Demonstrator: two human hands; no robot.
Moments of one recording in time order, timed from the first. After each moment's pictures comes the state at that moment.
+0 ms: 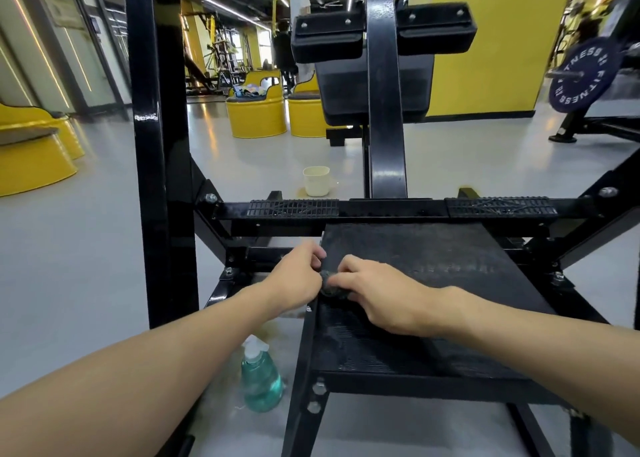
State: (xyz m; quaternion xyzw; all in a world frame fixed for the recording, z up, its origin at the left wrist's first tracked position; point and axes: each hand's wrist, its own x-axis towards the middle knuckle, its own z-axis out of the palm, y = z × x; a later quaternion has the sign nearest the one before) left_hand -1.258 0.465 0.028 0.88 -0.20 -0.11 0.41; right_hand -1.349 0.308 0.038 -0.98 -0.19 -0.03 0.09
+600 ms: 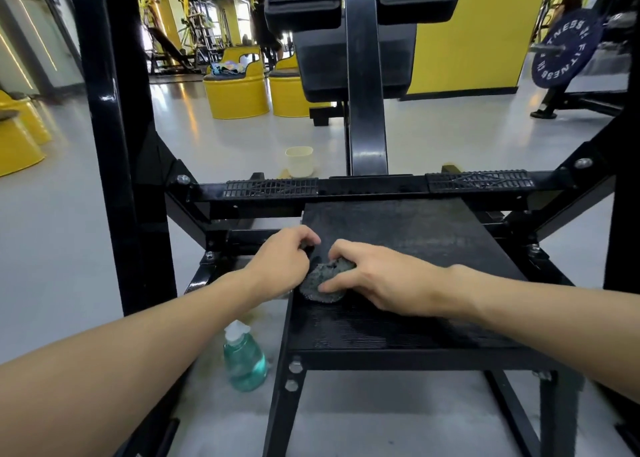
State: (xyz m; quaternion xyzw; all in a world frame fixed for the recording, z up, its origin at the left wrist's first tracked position) left_hand -1.271 0.455 0.030 0.90 -0.25 -0.06 0.34; right_hand -1.366 0.273 0.030 -0.95 -0.31 -0.09 0.04
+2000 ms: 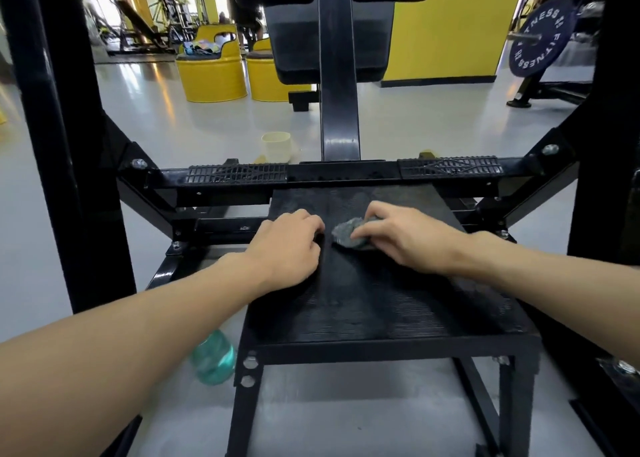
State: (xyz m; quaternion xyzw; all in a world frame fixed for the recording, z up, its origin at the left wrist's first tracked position) left_hand -1.293 0.405 0.037 0.92 -0.37 -0.01 0.09; right_hand -1.368 0.188 0.029 -0.98 -0.18 -0.11 0.06
